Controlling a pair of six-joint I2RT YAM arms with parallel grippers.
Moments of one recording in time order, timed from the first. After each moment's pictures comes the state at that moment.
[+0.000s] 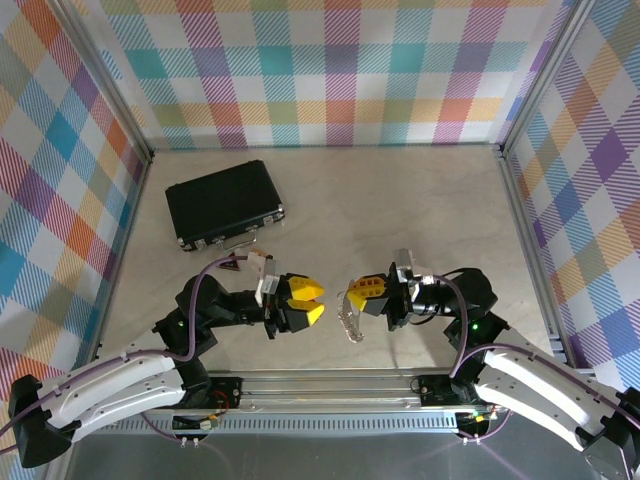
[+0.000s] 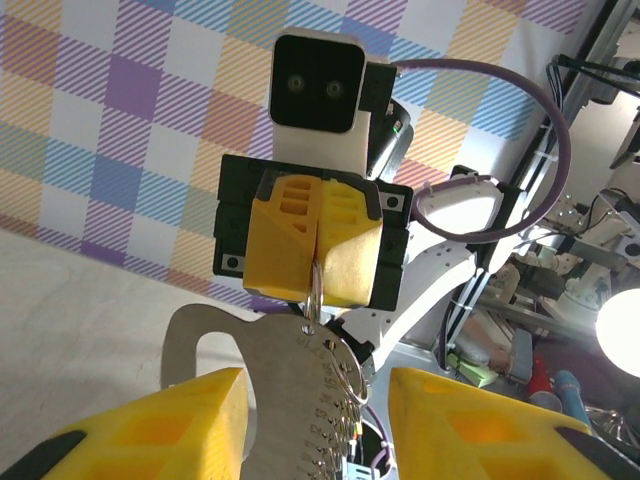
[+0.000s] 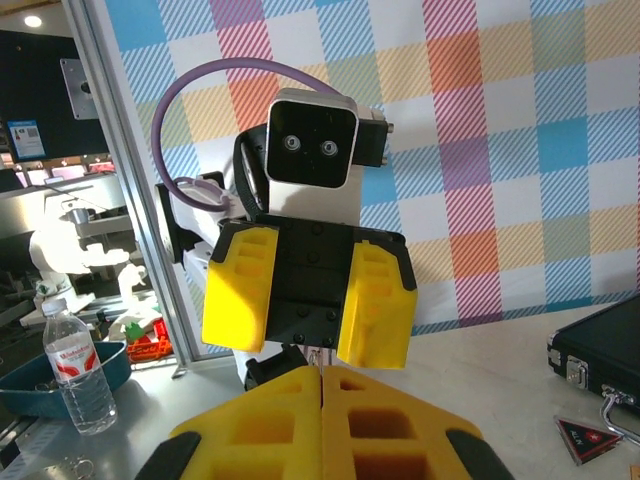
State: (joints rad) left arm -0.96 0.71 0.53 0.34 0.53 -0.39; right arm 0.81 0.68 0.44 0.53 -0.74 0.37
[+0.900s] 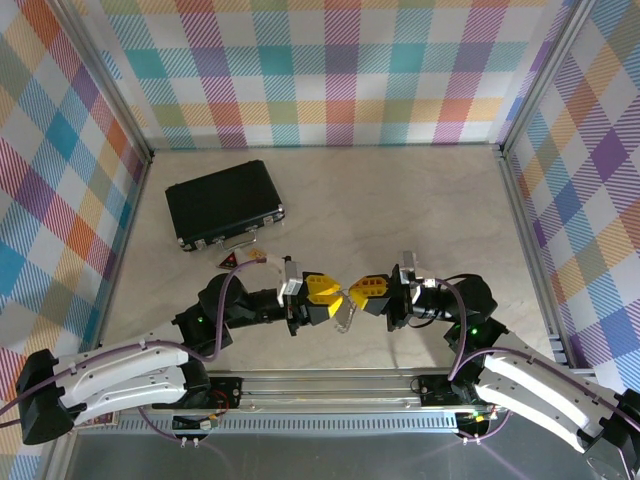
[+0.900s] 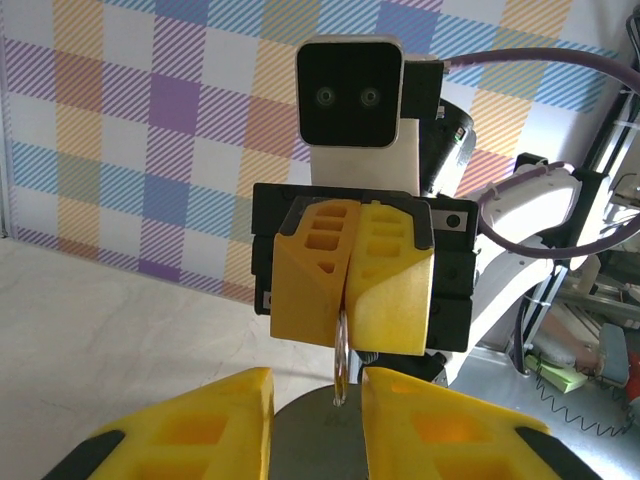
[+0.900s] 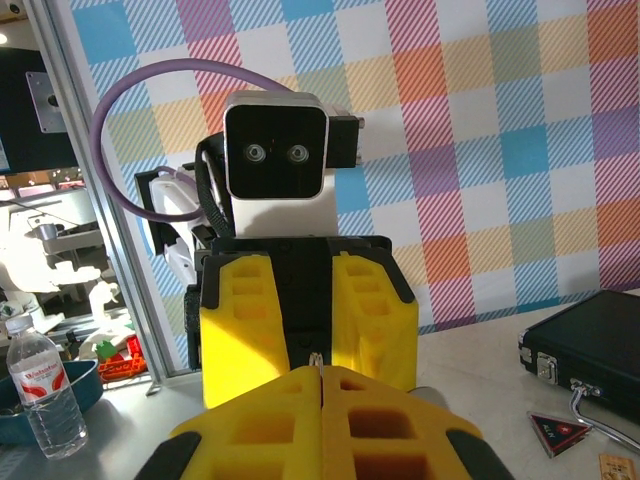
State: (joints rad) left arm -1.06 0.86 0.56 0.42 0.35 -0.24; right arm 0.81 0.64 0.39 0.57 -0.66 0.38
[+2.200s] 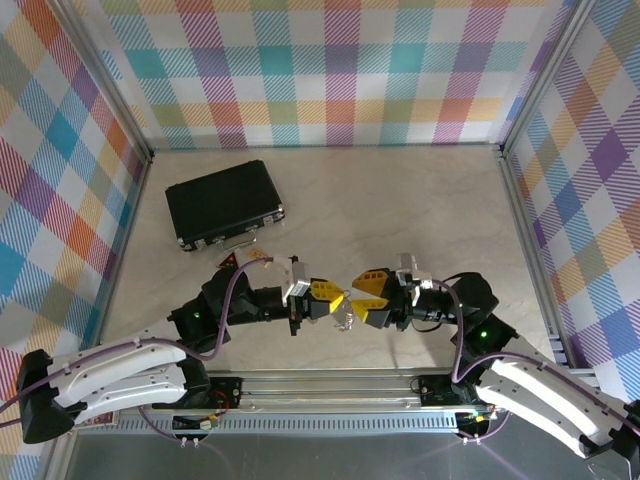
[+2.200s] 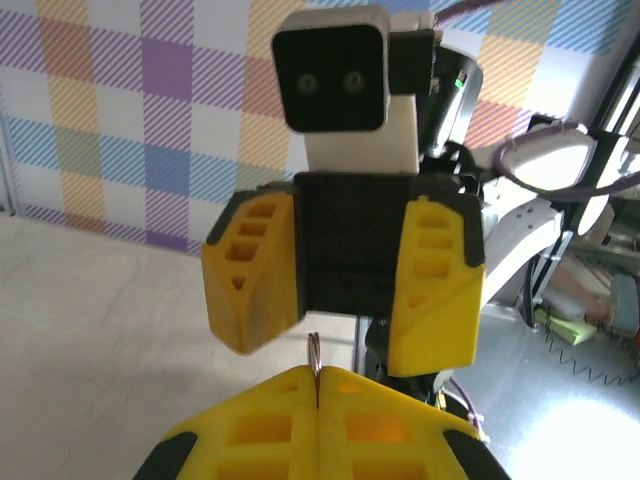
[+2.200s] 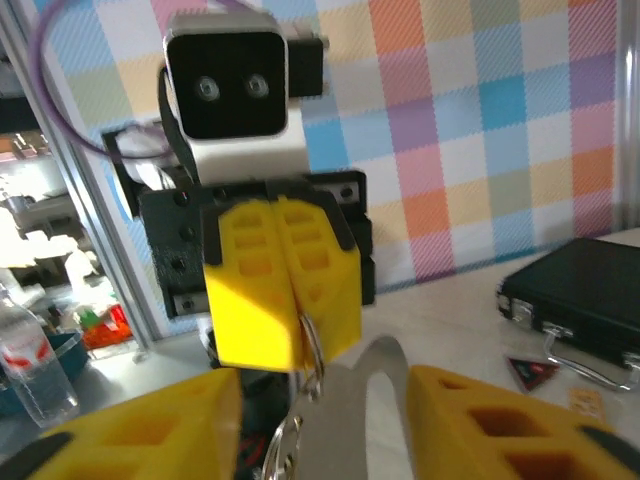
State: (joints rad) left arm -1.06 0.84 0.67 0.15 0.36 -0.13; right arm 0.81 0.56 0.46 0.24 -0.64 0.28
